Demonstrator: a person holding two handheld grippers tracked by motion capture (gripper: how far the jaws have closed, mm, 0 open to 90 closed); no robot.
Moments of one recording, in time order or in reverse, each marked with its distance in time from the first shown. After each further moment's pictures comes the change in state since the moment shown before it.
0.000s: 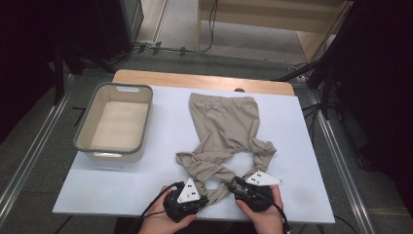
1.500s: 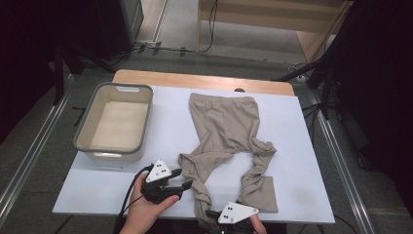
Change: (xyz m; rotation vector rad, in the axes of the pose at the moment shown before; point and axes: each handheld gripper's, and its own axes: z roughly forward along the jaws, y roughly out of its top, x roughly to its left) left arm 0.061 -0.007 -0.045 -0.193 0.203 -0.212; right arm 0.088 -0.011 -0.021 0.054 0.298 -0.260
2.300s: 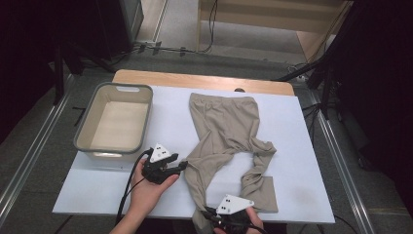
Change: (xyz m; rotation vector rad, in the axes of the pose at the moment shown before) left arm 0.032 0.013 0.022 0.025 0.091 -0.062; right arm -0.012 -0.007 0.020 0.047 -0.030 0.018
